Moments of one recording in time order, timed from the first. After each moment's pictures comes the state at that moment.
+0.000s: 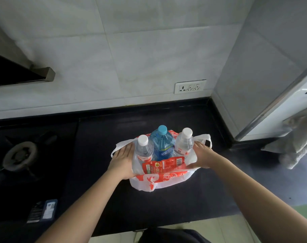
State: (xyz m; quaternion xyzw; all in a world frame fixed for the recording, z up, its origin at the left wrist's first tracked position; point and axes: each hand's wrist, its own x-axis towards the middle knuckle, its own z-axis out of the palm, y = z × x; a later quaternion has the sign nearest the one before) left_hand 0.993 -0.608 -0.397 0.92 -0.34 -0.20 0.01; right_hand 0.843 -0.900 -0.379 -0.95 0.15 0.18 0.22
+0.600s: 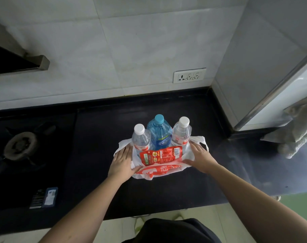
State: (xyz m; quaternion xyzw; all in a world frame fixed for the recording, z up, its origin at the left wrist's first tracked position) left_hand 0.962 -0.585 -0.457 0.94 -0.33 -0.12 0.02; right_hand 0.805 -0.893 -0.446 -0.93 0.22 0.14 0.27
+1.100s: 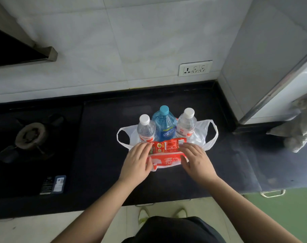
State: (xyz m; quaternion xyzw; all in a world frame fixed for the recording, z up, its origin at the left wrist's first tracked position) left_hand 0.898 -0.593 -0.412 0.87 -0.44 0.06 0.21; right_hand 0.774 -0.817 -0.410 -0.96 0.05 -0.18 0.20
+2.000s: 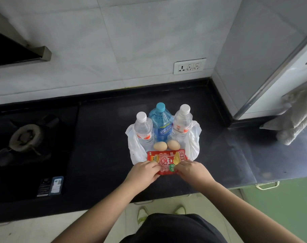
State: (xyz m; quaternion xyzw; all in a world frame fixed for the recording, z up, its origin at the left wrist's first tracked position) left_hand 0.874 -0.596 -0.431 0.82 -0.55 -0.10 0.10; right_hand 0.747 -0.799 -0.436 -0.99 0.01 0.03 0.14
